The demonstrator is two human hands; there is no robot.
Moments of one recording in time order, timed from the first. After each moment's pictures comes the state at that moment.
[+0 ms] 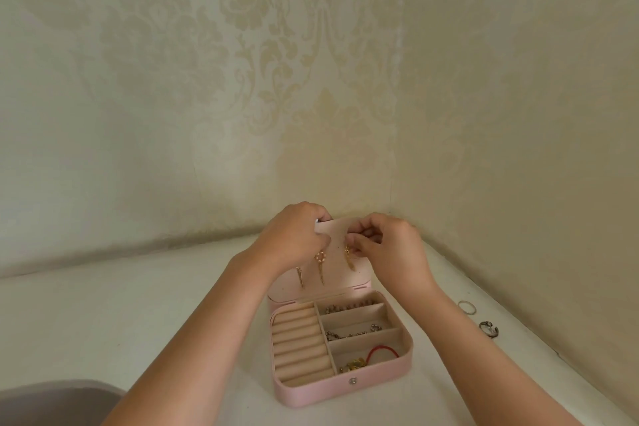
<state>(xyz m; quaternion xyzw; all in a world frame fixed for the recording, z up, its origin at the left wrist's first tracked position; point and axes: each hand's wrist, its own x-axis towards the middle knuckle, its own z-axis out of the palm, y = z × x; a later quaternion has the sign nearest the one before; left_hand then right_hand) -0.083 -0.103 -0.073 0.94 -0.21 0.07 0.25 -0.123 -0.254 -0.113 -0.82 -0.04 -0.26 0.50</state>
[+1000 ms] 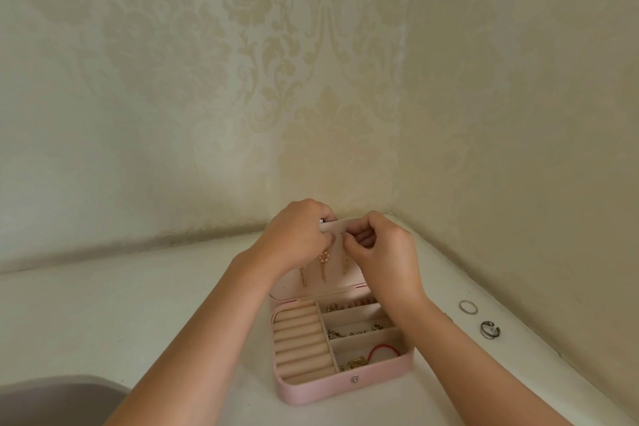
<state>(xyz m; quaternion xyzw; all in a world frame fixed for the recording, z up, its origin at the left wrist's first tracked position) -0.087 -0.105 -0.072 0.94 -0.23 0.09 0.25 -0.126 -0.237 -0.122 -0.81 -0.04 -0.32 0.50</state>
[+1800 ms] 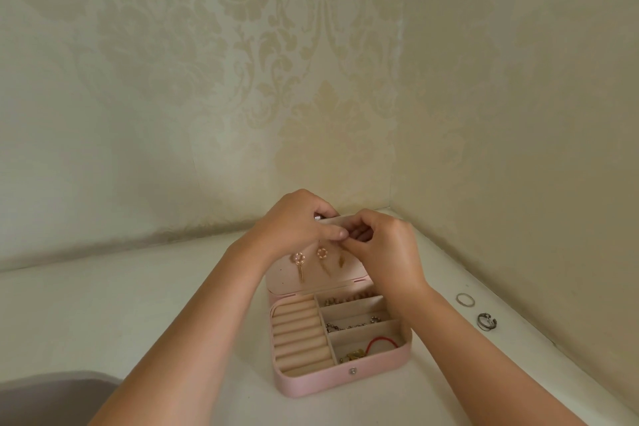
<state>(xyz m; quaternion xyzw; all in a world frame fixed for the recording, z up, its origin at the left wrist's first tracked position) -0.086 -0.100 -0.064 0.91 -0.27 0.03 0.31 -0.124 -0.243 -0.120 -0.83 -0.07 -0.31 0.46</state>
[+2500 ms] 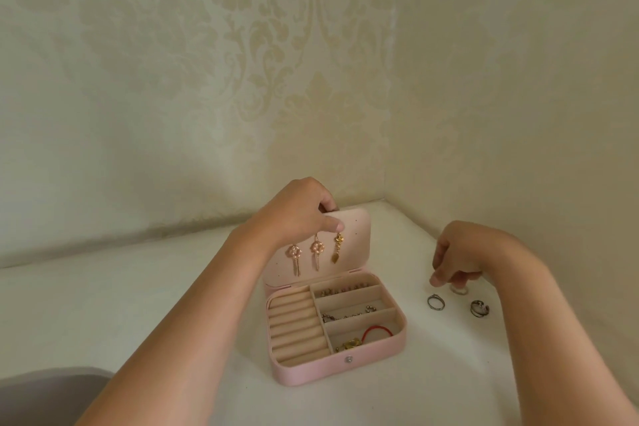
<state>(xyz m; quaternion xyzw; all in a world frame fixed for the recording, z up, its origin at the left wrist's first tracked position) -0.086 -0.110 -0.059 0.92 -0.28 0.04 0.27 -0.143 -0.346 -0.092 -0.95 0.16 0.12 0.23</state>
